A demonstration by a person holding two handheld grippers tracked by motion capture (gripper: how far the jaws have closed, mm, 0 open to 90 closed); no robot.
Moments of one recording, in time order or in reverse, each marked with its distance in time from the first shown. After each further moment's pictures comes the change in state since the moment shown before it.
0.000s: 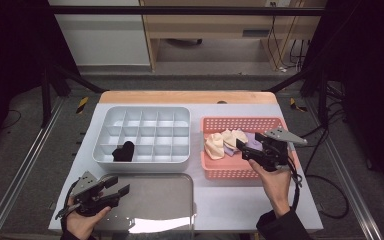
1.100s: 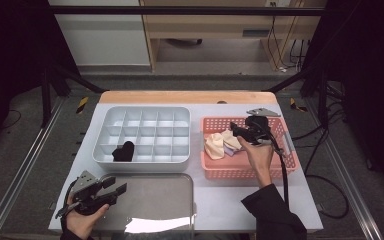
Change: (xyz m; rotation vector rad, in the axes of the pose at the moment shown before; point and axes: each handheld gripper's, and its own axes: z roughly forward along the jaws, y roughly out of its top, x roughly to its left) left arm 0.010 -0.004 0.002 0.044 0.054 -0.044; right arm -0.022 0.018 0.091 0.110 -0.110 -0.022
